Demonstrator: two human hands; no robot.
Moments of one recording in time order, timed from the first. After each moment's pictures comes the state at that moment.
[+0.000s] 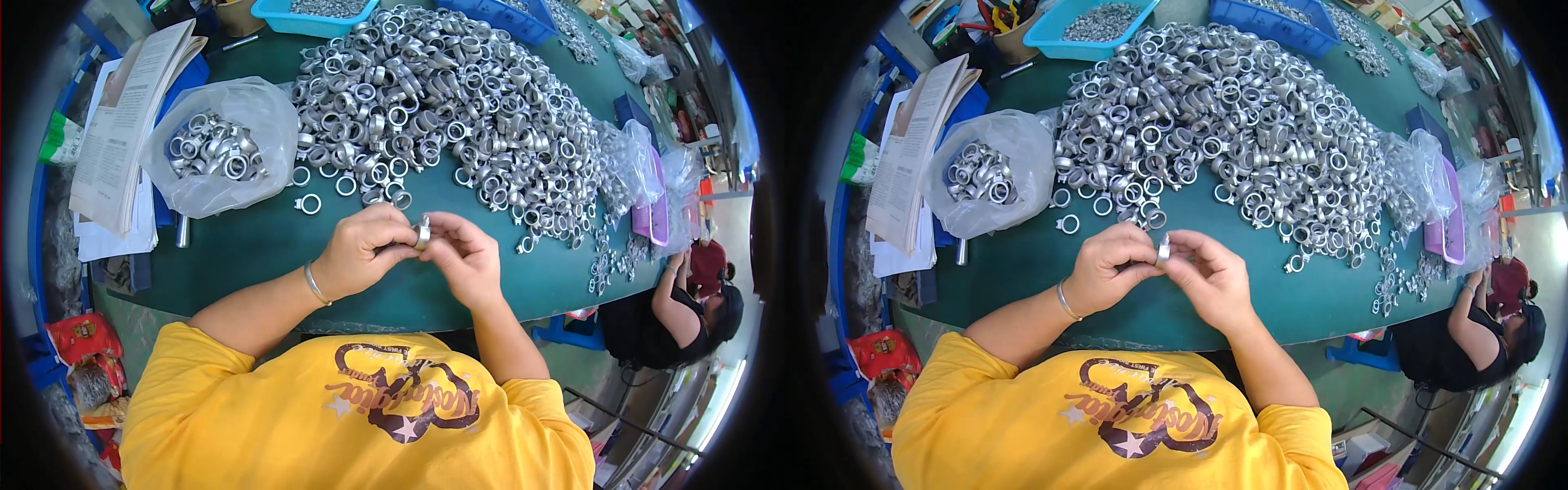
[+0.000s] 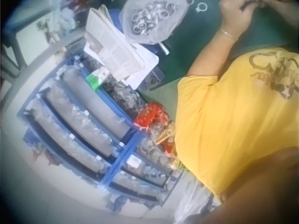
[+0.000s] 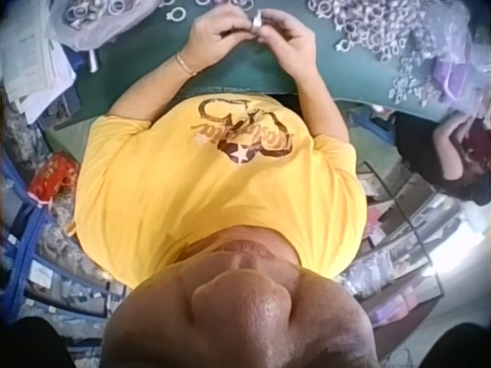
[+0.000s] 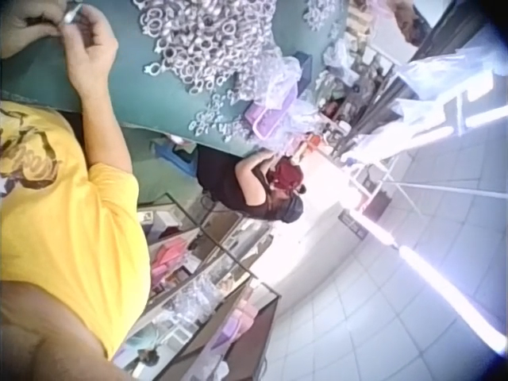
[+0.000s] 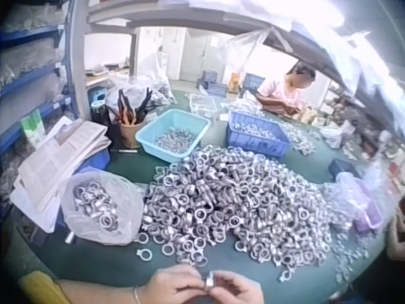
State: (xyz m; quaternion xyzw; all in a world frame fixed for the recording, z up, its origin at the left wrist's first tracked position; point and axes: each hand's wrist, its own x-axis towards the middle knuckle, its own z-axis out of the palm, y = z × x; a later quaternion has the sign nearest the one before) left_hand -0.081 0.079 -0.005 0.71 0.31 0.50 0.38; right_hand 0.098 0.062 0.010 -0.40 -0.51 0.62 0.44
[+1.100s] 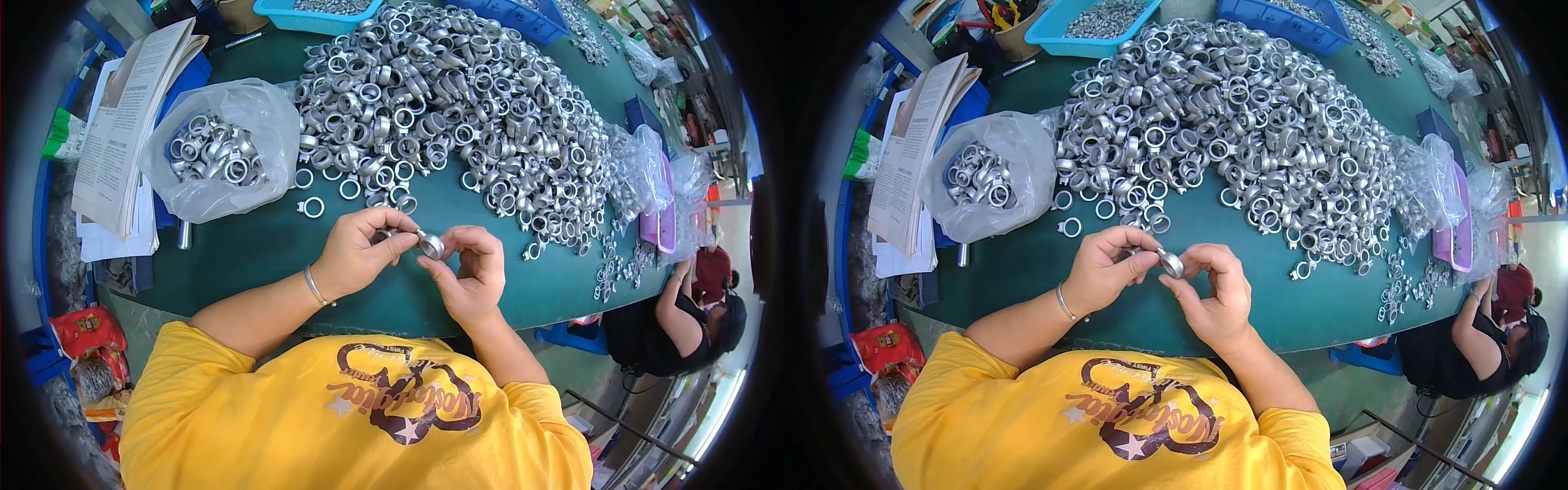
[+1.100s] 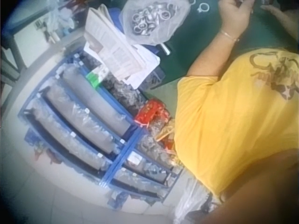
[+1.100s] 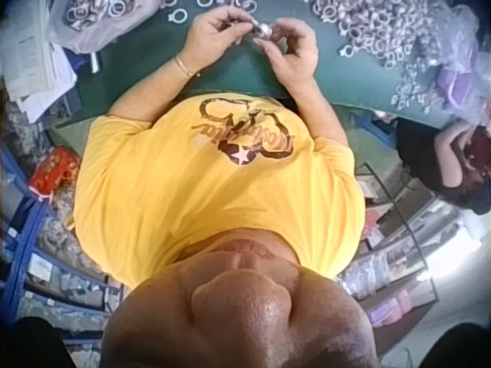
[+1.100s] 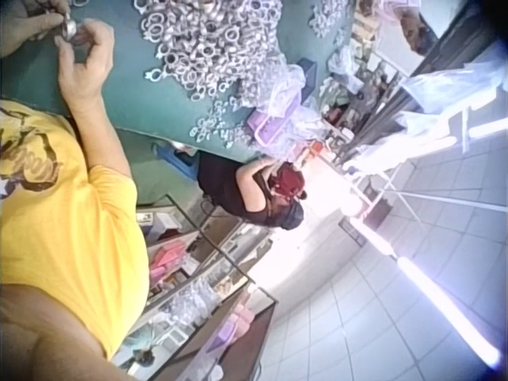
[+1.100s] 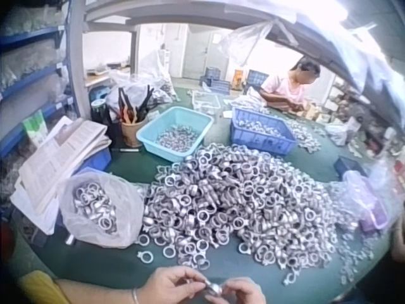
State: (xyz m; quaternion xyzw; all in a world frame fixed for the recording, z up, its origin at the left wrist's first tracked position) left_hand -0.081 0.076 -0.003 0.48 0.38 0.44 0.66; right_hand 0.089 0.058 0.000 -0.40 -0.65 0.35 0.55
